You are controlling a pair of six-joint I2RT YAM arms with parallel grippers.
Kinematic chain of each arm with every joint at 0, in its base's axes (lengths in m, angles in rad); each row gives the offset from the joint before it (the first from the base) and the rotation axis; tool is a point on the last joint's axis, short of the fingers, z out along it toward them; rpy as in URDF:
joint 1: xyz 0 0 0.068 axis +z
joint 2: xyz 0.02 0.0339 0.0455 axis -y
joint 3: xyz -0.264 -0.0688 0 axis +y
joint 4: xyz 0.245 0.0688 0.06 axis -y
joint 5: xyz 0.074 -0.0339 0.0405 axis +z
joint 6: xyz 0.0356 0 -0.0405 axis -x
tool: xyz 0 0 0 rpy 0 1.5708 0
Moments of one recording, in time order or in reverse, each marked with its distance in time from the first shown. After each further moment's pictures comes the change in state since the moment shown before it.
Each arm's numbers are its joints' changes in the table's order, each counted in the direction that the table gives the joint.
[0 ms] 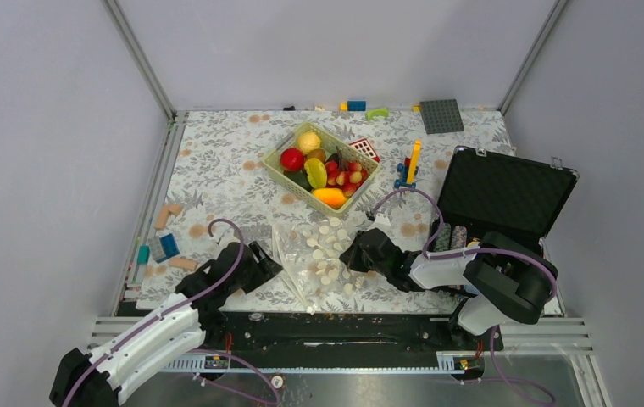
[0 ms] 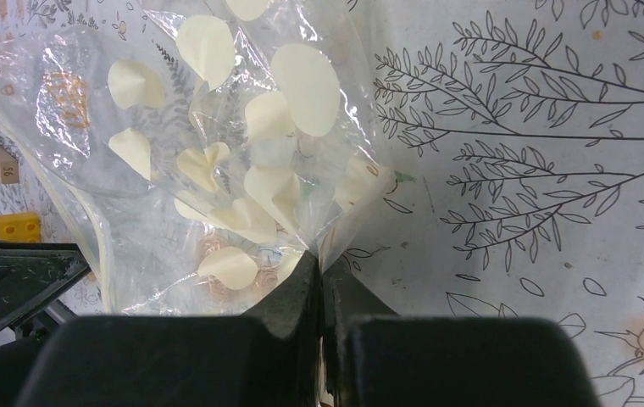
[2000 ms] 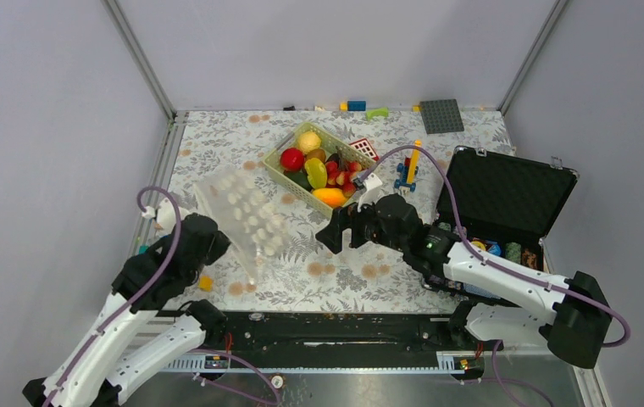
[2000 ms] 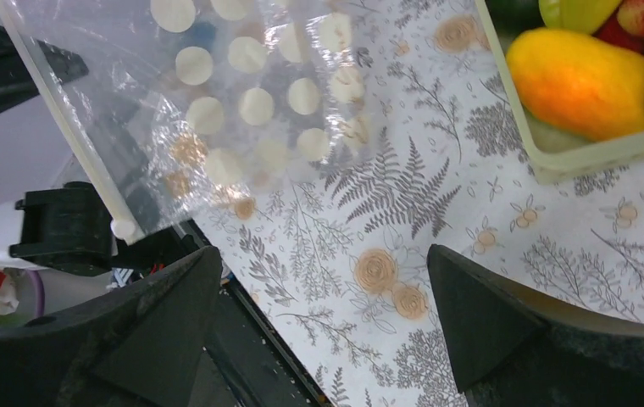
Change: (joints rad) left arm 0.003 0.069 -0.612 -0.561 0.347 -0.020; right arm -0.013 0.385 -0.317 -0.426 0.220 0.461
